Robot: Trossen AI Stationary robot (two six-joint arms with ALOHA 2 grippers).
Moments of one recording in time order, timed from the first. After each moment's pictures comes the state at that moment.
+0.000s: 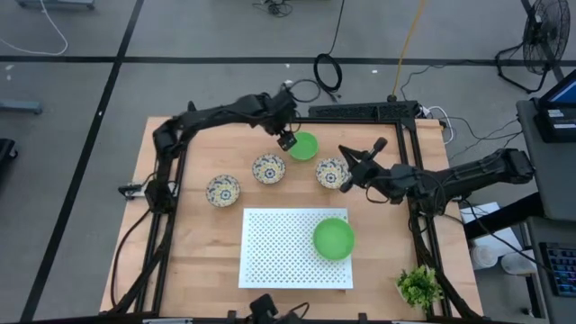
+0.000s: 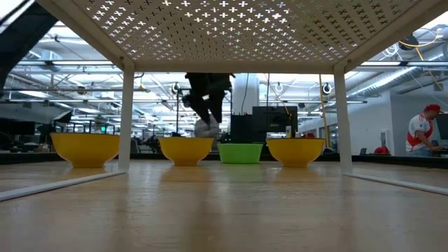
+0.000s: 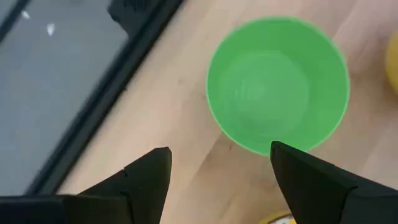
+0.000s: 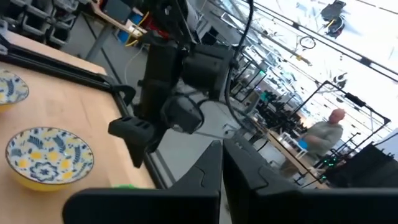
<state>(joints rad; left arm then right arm) 0.52 2.04 1.75 -0.82 -0.03 -0.03 0.16 1.02 0.60 0.47 0.89 -0.67</state>
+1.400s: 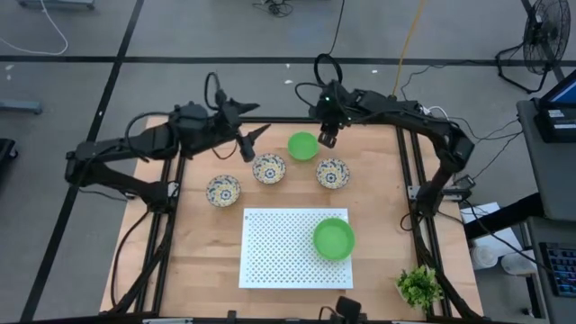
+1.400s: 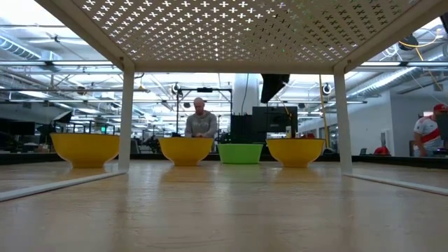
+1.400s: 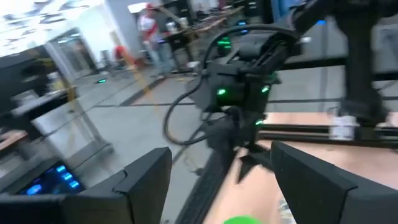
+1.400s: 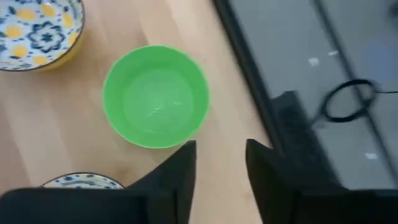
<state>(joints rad) 0.15 1.18 1.28 -0.19 -0.39 0.25 -0.58 1.72 1.51 -0.80 0.01 -0.24</state>
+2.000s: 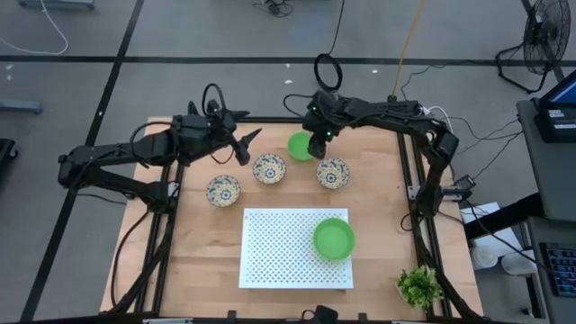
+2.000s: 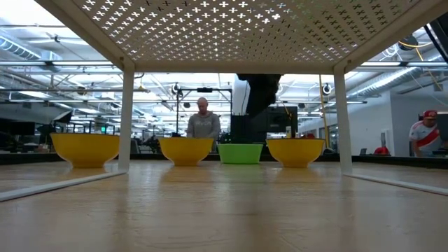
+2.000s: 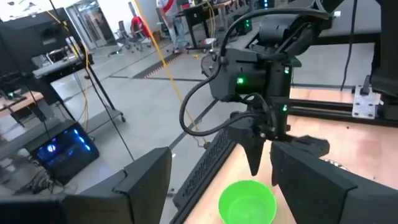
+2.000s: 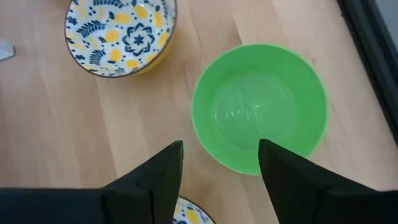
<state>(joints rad) 0.16 1.10 1.10 -0.19 -0.47 0.15 -0.55 1.85 1.51 -0.76 -0.26 -0.17</state>
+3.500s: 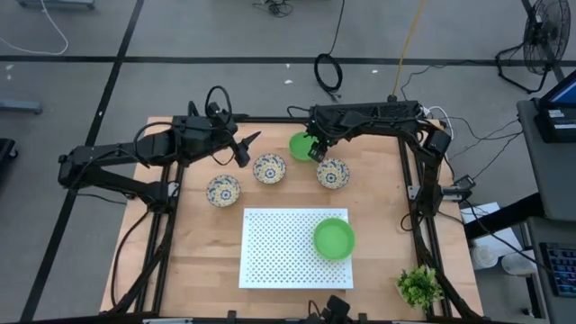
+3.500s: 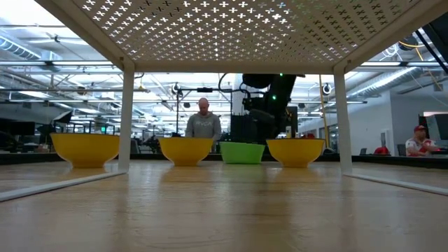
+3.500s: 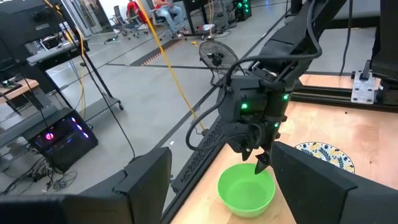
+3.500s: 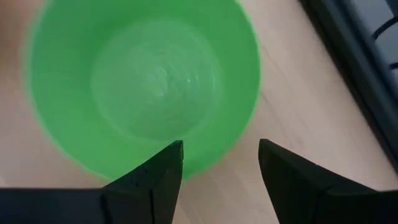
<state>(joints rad) 0.15 1.10 1.10 -0.26 -0.47 0.12 -0.56 1.92 1.32 -0.55 0.05 -0.04</state>
